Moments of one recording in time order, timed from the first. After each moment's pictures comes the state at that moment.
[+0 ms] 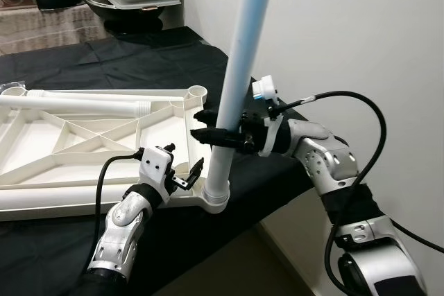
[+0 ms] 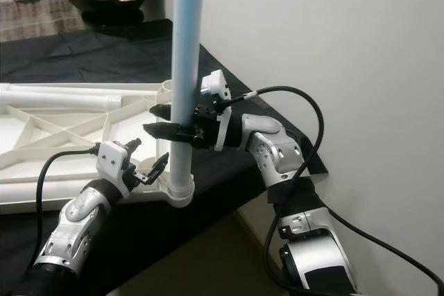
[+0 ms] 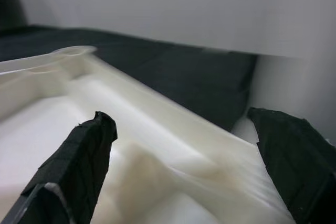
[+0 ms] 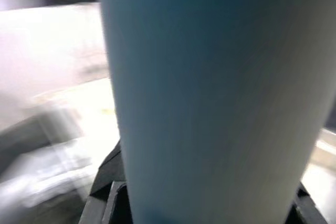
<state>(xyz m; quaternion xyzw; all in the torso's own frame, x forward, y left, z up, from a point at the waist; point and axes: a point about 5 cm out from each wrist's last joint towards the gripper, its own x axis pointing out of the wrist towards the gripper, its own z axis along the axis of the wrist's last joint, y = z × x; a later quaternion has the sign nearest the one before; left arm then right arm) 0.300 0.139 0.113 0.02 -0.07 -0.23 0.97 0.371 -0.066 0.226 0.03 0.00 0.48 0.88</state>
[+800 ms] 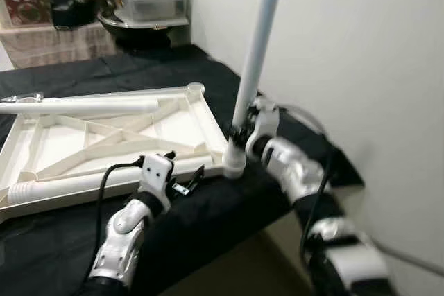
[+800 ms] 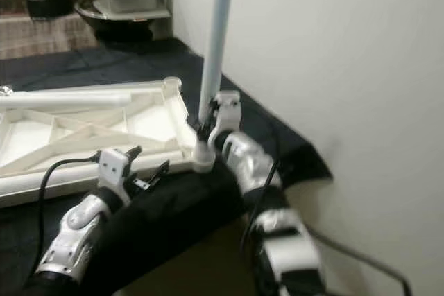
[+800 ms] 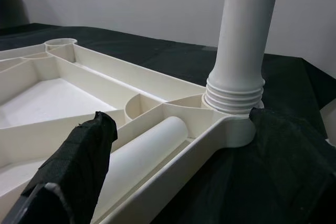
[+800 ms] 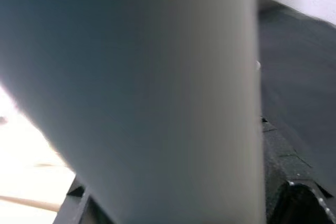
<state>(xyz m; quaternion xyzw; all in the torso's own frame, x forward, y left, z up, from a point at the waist) 0.299 0.137 0.112 0.02 -0.06 -0.23 0.97 0.386 -0.098 0.207 0.14 0.04 0.30 0.94</state>
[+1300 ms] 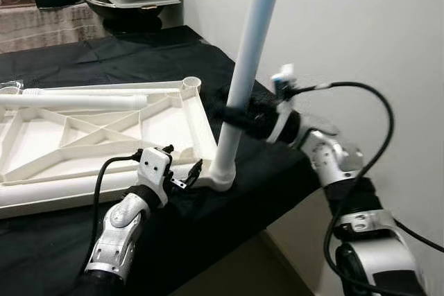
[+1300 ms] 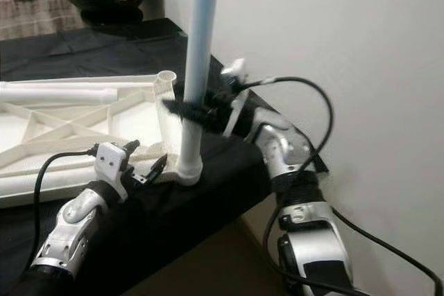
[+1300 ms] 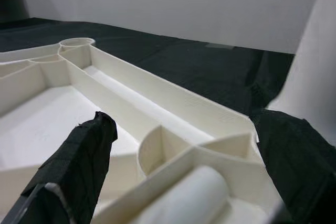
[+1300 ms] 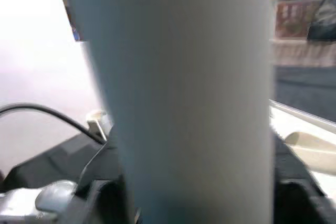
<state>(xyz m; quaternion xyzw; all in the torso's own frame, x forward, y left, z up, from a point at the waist) 0.299 0.137 0.112 0.02 -0.07 -0.23 0.97 0.350 -0.096 0.225 0.08 -0.03 0.59 0.80</state>
